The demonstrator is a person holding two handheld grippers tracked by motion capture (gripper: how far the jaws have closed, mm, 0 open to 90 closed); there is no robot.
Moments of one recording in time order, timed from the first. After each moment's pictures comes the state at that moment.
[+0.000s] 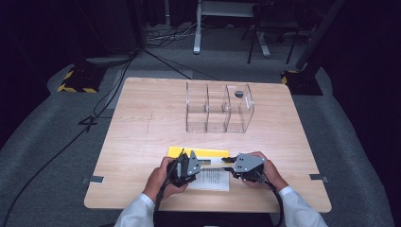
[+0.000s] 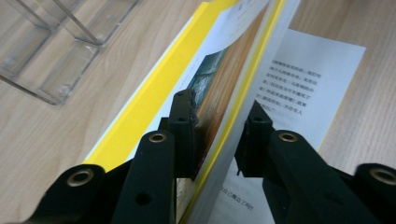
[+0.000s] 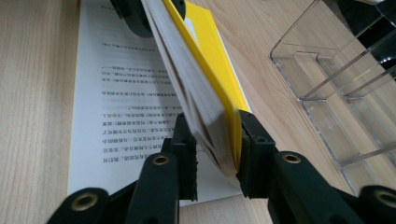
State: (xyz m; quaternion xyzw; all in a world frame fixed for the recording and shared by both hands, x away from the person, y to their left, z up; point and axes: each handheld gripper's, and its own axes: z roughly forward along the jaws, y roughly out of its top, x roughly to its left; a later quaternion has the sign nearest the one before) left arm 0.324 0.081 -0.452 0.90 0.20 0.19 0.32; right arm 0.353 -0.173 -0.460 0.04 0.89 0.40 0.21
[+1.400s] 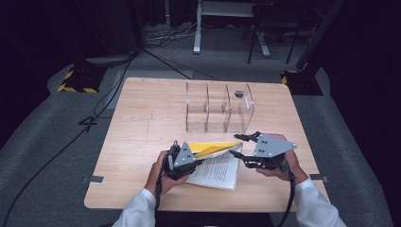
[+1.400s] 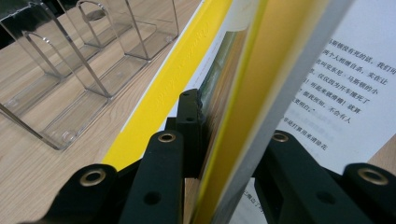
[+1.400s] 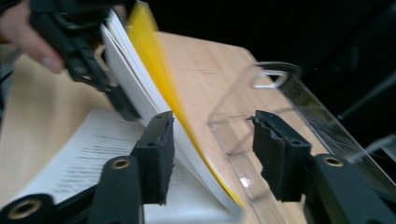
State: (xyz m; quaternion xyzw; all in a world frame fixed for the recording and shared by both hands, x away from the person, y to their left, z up) left arm 0.336 0.098 -0.435 0.85 0.21 0.17 0.45; right arm 0.341 -0.198 -0.352 0.06 0.84 0.46 0.27
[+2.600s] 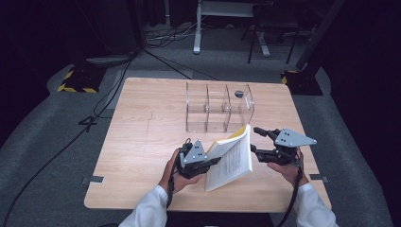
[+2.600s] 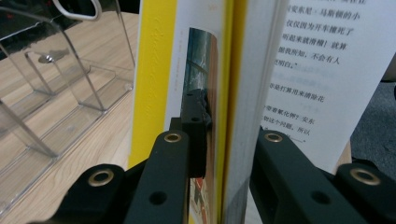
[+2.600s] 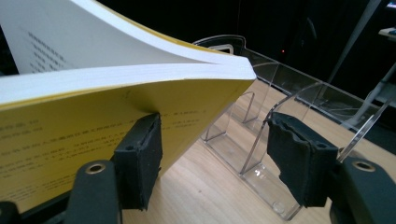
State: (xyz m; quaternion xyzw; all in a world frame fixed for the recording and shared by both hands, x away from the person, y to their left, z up) left arm 0.339 0.058 -0.425 0.83 0.17 0.12 0.52; right arm 0.367 -0.245 -0.389 0.21 0.78 0.54 0.24
